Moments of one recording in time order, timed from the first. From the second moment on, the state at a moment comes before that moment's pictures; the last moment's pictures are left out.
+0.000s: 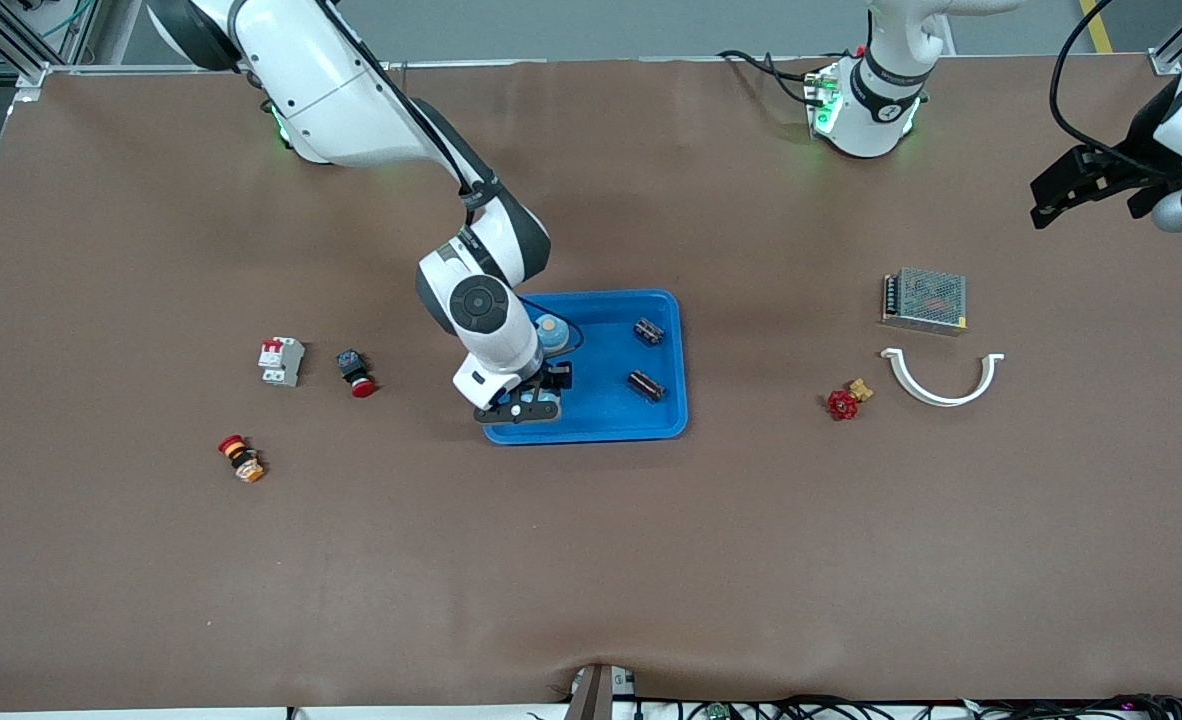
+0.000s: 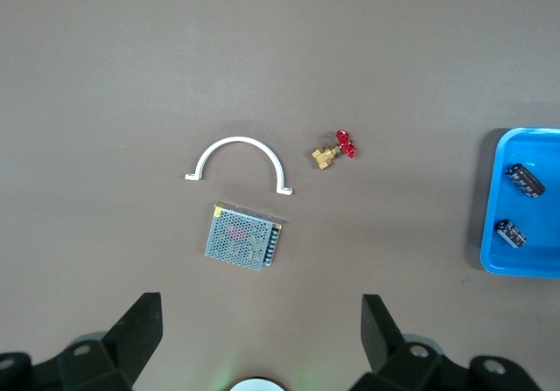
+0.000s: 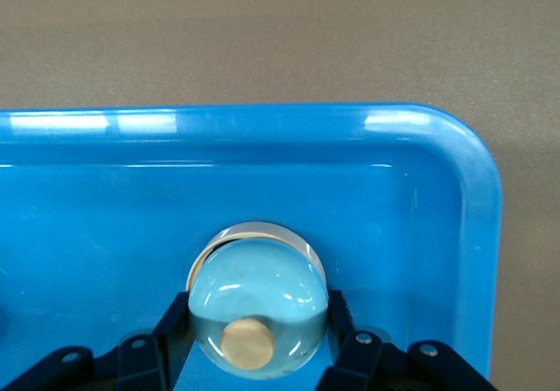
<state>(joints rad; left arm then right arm) -0.06 -0.08 -0.06 -1.57 0.05 1.47 -0.19 0.58 0.73 0.08 -1.67 0.03 2.46 0.58</state>
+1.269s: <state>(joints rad) -0.06 -0.08 -0.05 -1.58 0.05 1.48 -0.19 0.60 0.22 0.08 -1.78 0.03 1.94 0.58</state>
